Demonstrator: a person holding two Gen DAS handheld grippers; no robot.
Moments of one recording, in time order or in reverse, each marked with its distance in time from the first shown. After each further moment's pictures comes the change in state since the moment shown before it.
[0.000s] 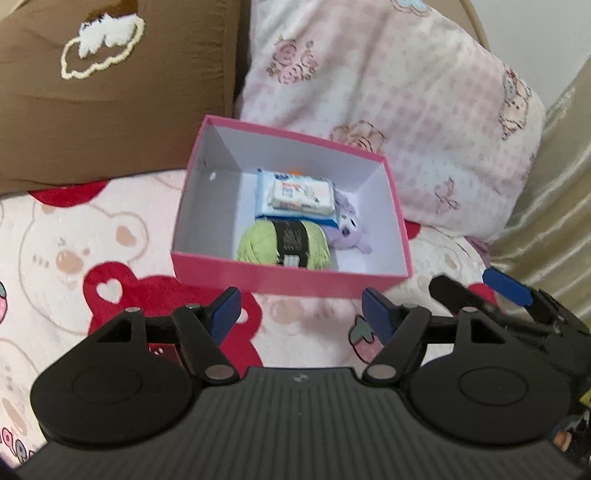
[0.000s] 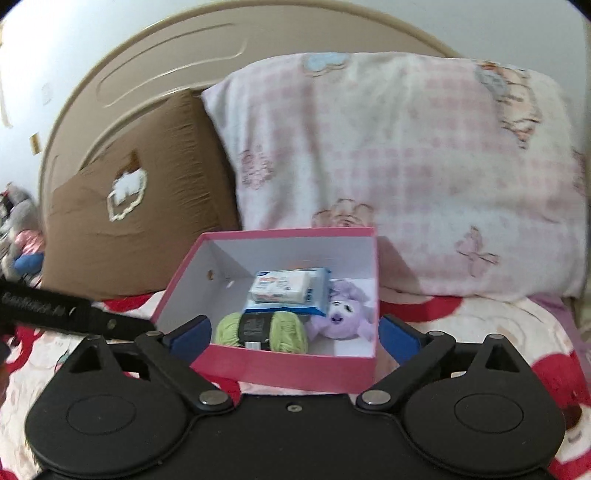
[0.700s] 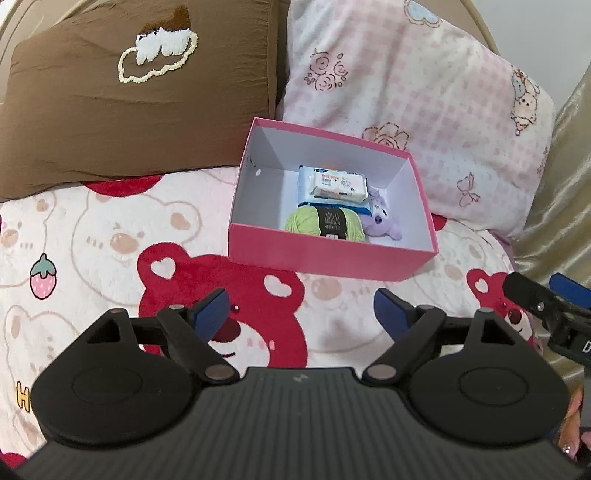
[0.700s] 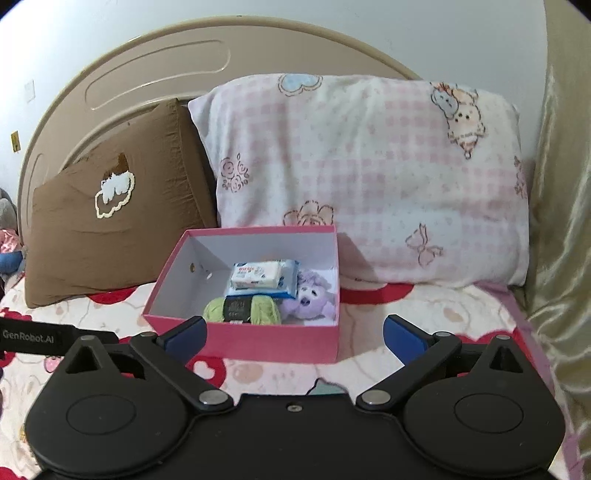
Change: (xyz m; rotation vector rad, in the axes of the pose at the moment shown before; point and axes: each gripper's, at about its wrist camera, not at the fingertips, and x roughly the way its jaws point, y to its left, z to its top) left arm -0.053 0.013 -0.045 0.019 -0.066 0.123; right arm -0.073 0.023 -0.009 0.004 0.015 -0.121
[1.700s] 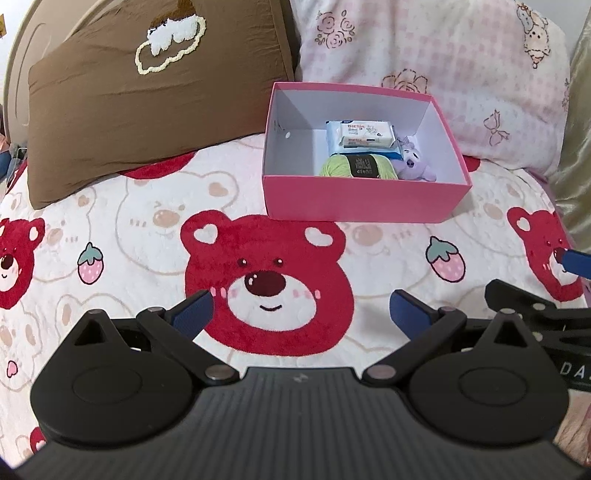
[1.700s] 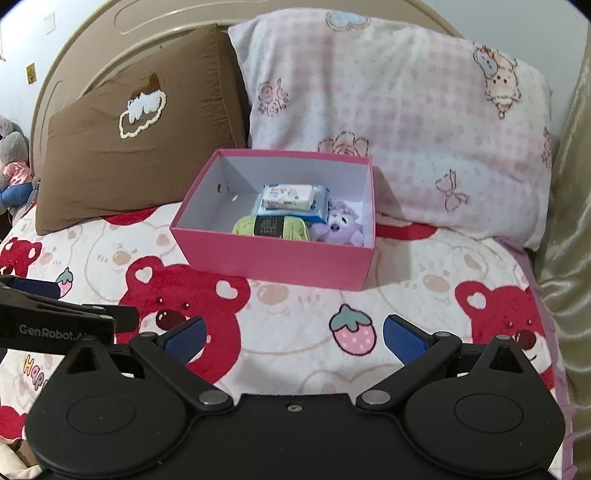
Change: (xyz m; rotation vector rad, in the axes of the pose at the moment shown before) left arm -0.009 -0.013 -0.033 0.119 0.094 0.173; right arm -0.001 0.036 -0.033 -0.101 0.210 0.011
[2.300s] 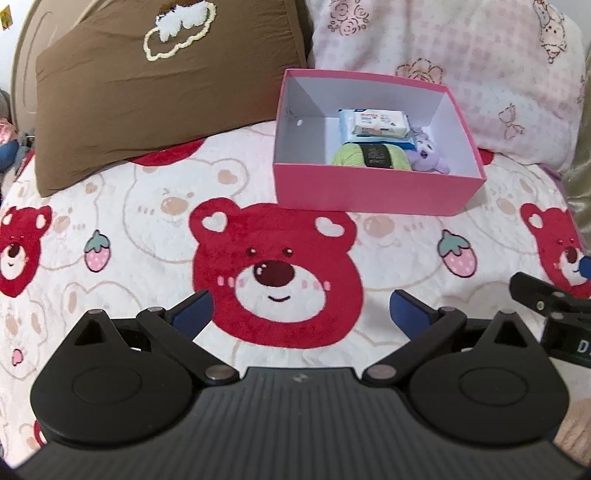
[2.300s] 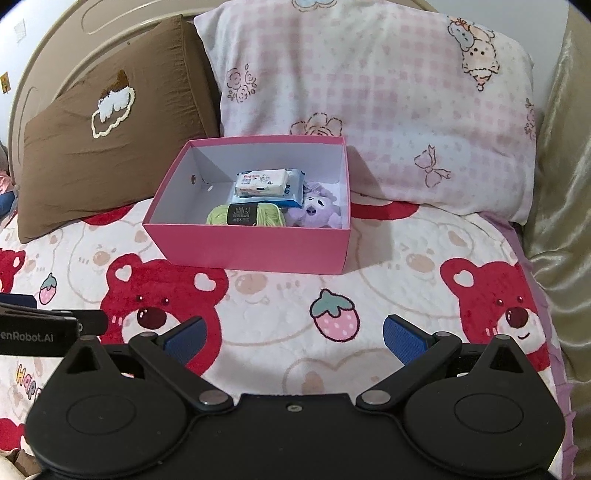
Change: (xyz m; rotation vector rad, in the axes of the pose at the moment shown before) left arm 0.009 -0.001 0.003 -0.014 0.042 0.046; right arm 0.011 -0.020 0.000 0.057 0.042 -0.033
